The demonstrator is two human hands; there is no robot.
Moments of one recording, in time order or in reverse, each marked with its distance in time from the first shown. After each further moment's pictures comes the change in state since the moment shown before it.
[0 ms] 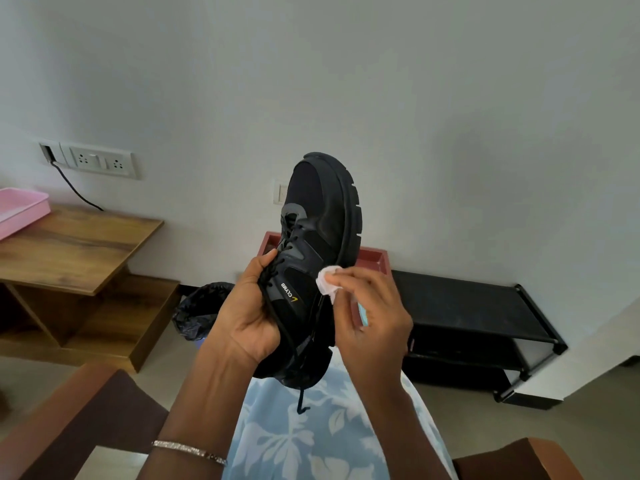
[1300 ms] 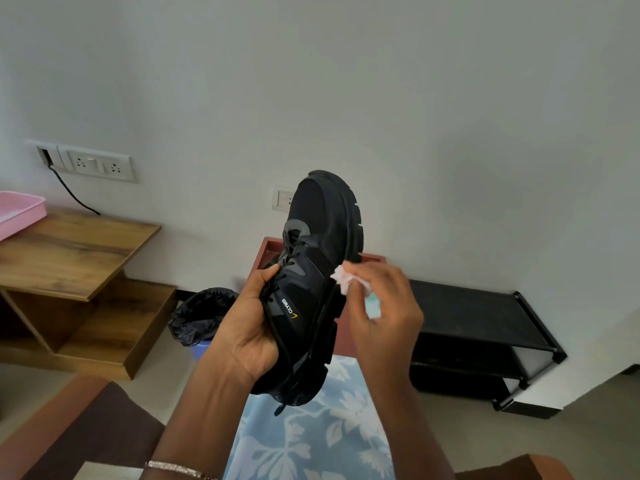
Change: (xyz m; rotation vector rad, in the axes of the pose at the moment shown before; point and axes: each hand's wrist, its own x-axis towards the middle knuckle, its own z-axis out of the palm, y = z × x) left_hand 0.002 -0.004 -0.004 0.021 0.031 -0.028; right_hand 0.017 0.019 0.002 -0.018 0.021 0.063
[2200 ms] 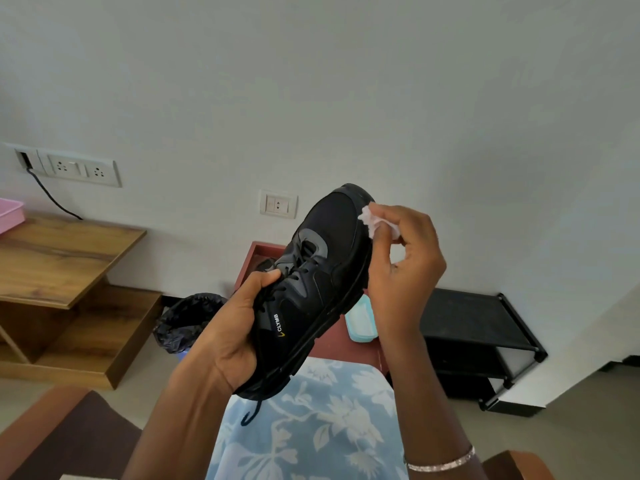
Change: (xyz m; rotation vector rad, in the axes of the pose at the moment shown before) left_hand -0.011 -0.001 0.006 0.299 0.030 0.029; right_hand 0.072 0.002 -0.011 -0.010 0.212 -0.020
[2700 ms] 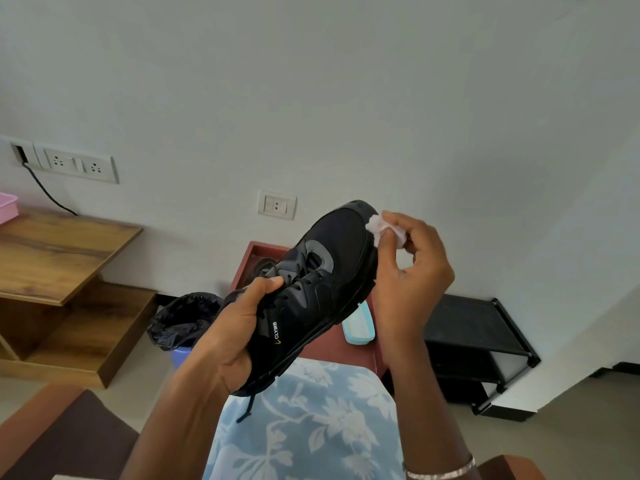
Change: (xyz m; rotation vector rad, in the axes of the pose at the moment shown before) left_hand -0.001 -0.002 0.000 0.117 0.114 0.020; right_hand -0.003 0.002 -0.004 0.028 0.017 0.090
